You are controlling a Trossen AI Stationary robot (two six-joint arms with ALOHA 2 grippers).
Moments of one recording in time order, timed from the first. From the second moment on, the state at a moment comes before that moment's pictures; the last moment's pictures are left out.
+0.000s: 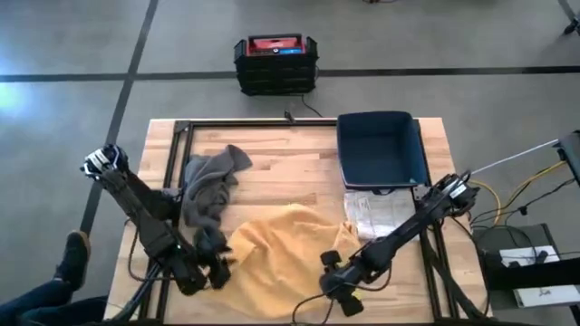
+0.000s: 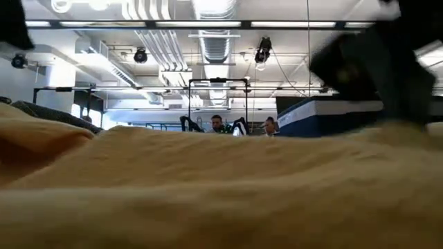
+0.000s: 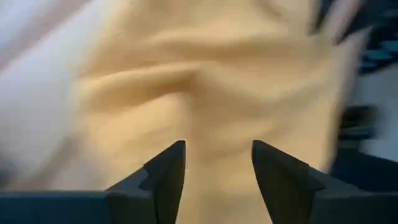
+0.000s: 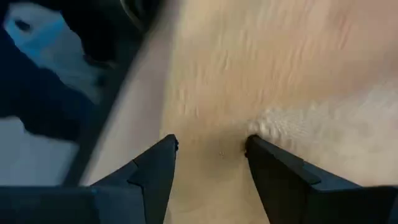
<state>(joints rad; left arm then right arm) -0.88 1.38 0.97 -0.59 -0.61 -1.33 0.62 1.94 1.20 -0.26 -0.01 0.25</state>
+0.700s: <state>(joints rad) -0.85 1.82 0.97 -0.36 -0.56 -1.36 0.37 2.03 1.20 -0.25 0.26 0.27</state>
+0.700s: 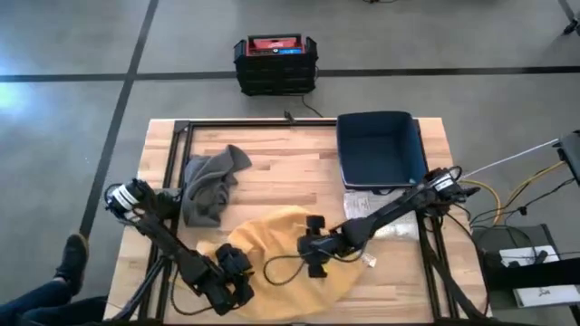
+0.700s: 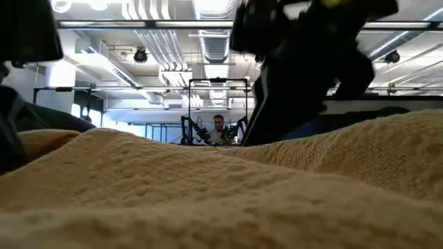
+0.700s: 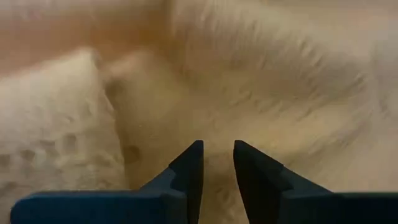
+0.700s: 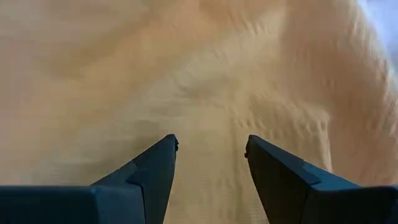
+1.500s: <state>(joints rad) -0.84 1.72 1.11 -0.48 -0.54 -1.26 0.30 1.94 1.24 -0.31 0.10 0.24</state>
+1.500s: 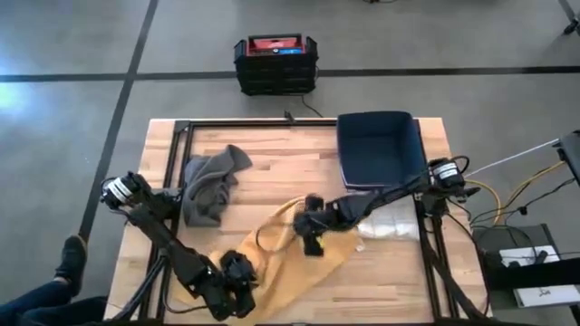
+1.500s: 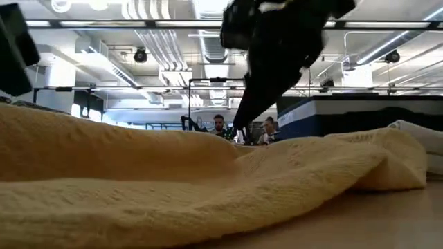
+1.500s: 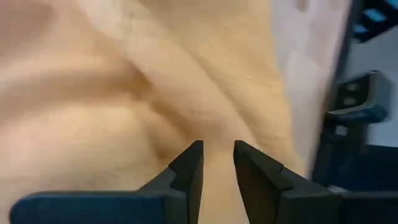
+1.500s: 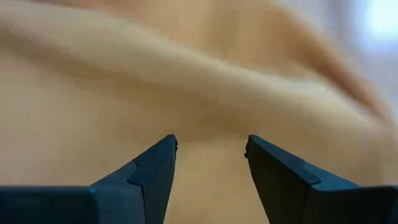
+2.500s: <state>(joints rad) -0.91 1.63 1.10 -1.29 -0.29 -1.73 0.50 2.01 1.25 -0.40 0.05 0.23</state>
